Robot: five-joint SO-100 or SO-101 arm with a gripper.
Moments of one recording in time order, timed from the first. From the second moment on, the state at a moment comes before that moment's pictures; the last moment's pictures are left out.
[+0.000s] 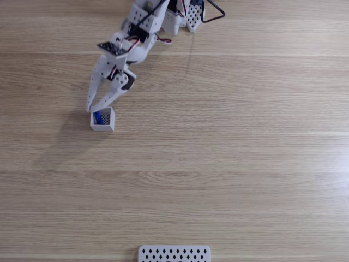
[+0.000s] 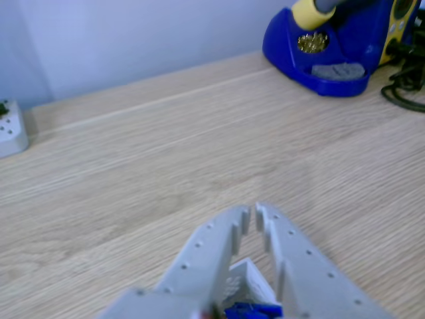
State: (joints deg) arm 33.8 106.3 148.9 -19.9 -91.2
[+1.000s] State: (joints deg) arm 28.5 124.7 136.8 21.0 -87.5
